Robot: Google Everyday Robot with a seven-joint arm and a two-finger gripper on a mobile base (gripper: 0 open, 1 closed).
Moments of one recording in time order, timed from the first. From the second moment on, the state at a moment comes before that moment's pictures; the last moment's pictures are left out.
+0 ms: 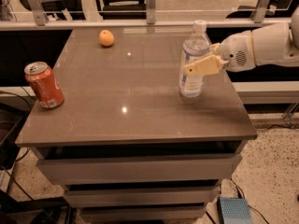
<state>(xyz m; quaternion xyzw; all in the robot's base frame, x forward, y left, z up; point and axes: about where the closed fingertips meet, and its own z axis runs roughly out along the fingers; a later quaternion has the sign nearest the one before) 0.585 -0.126 0.912 -0.43 0.74 0.31 0.41</state>
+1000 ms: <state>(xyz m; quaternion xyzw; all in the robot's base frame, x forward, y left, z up) 0.580 -0.138 0.919 -0.43 0.74 0.31 0.42</state>
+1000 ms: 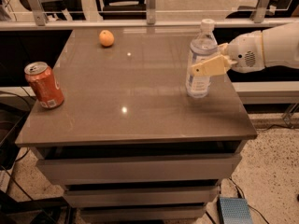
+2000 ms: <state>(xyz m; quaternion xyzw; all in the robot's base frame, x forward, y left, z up) 0.706 -0.065 0.928 -0.42 0.70 0.32 0.48</state>
